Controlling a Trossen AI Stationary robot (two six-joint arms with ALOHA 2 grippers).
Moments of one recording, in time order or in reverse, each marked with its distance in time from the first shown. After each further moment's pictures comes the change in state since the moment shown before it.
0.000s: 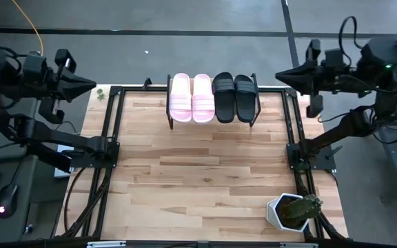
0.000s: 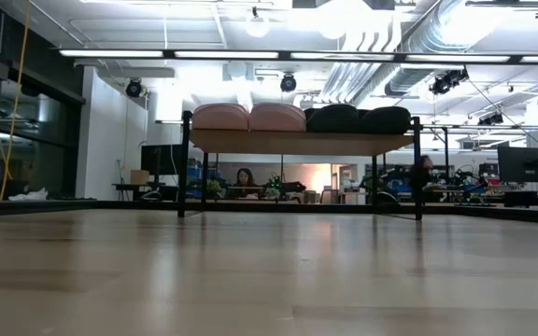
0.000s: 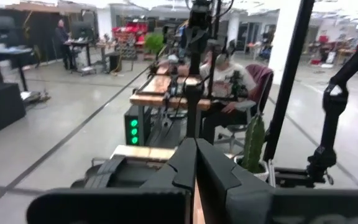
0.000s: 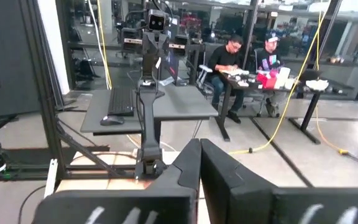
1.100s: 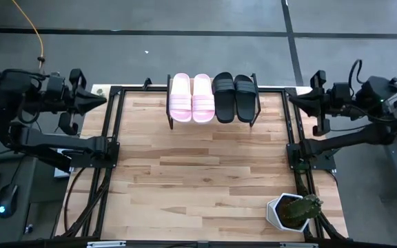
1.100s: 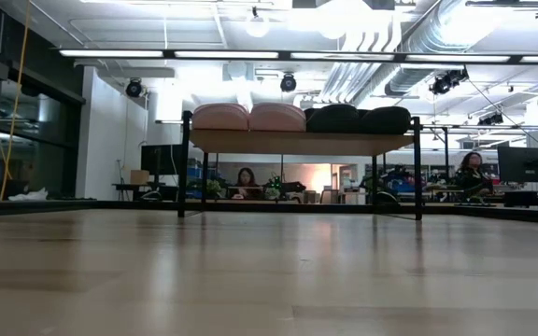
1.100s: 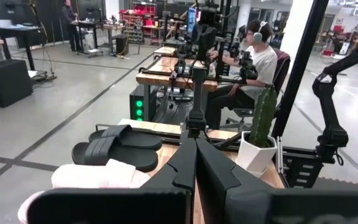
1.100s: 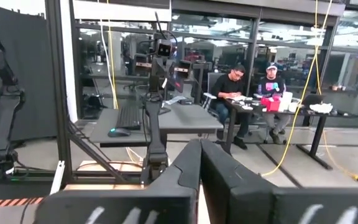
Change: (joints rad) left arm 0.000 -0.273 -0.470 0.136 -0.033 -0.026; right arm 0.000 -0.651 -1.030 0.529 -0.029 -0.007
